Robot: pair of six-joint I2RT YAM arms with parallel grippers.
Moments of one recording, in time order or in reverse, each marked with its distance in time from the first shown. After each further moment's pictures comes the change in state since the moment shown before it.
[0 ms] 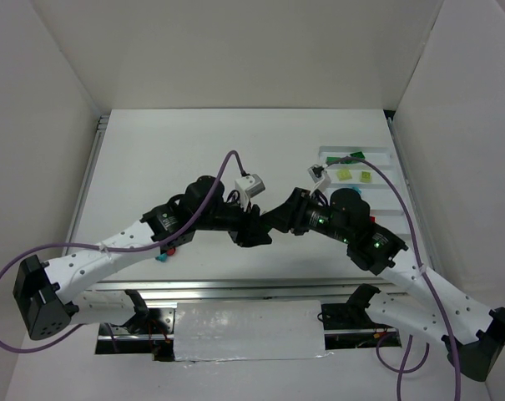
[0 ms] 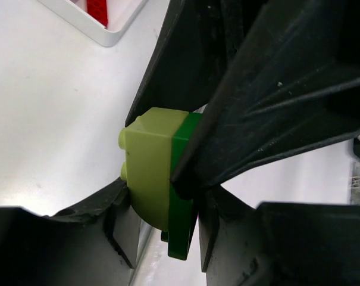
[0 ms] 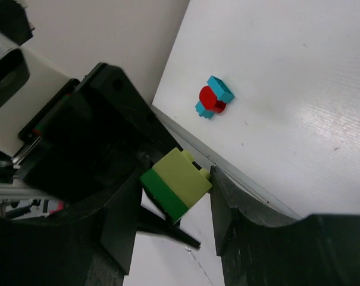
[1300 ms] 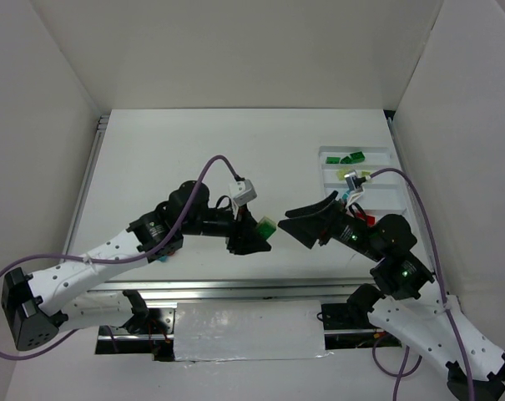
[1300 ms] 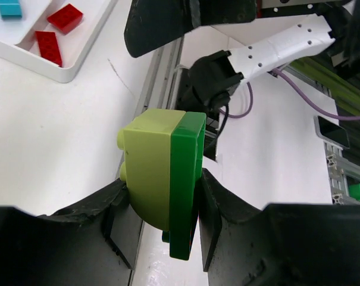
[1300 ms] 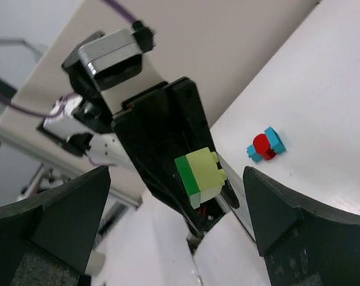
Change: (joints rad) left arm -0.013 -0.109 -0.058 0.103 0.120 0.030; right arm -0.077 -0.301 -0.115 0.185 -0.118 0.013
